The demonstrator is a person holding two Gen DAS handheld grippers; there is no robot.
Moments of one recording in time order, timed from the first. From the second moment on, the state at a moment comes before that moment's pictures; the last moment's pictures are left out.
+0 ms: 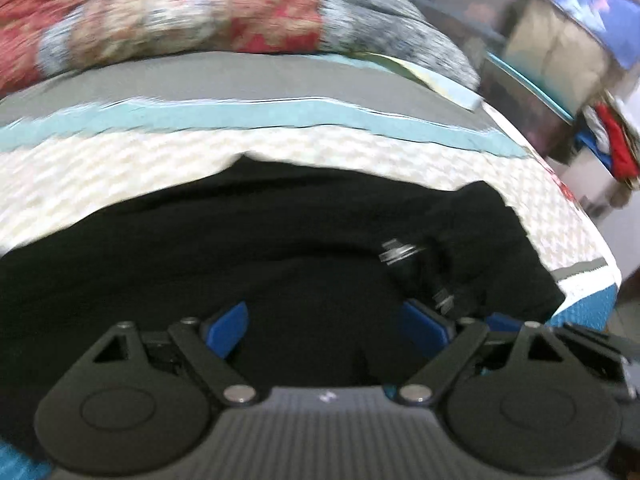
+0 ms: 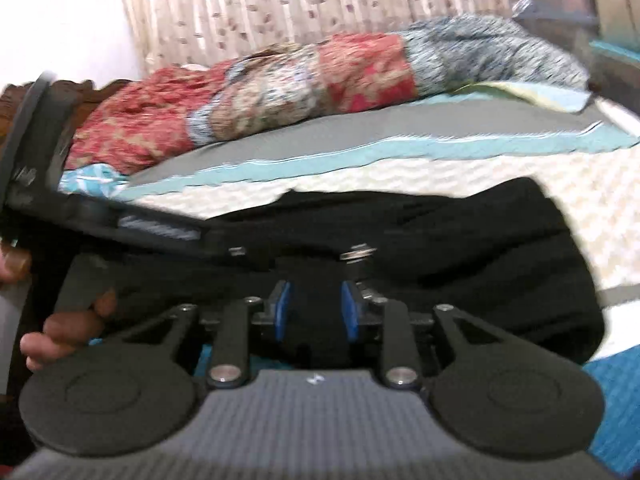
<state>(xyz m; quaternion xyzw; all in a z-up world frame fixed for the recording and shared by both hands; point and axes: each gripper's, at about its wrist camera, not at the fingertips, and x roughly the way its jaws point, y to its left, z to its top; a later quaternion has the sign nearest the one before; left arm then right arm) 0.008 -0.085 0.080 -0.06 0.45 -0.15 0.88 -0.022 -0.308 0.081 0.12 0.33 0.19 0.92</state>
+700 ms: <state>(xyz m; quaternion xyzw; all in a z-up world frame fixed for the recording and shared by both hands) -0.046 0.179 0.056 -0.29 0.39 0.05 0.88 0.031 -0.117 0.088 0.12 0.38 0.26 0.88</state>
